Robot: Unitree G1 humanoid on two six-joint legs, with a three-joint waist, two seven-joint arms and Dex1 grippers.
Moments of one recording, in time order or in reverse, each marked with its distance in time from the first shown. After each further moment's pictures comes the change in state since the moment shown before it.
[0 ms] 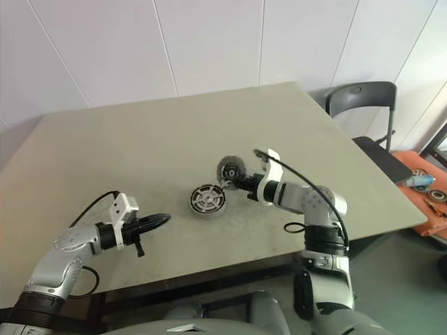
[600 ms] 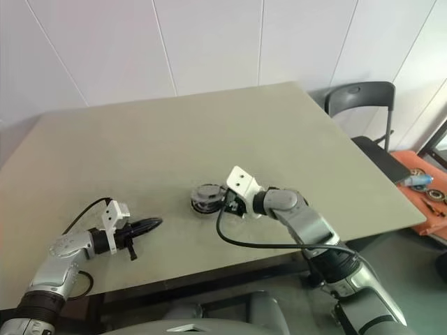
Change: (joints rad) left arm -0.019 -0.021 0.012 0.167 0.030 -0.184 -0.051; right arm 0.110 -0.263 0.472 -0.164 -0.358 -0.527 0.518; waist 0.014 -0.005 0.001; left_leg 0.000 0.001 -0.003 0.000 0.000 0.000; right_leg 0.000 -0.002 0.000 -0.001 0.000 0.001
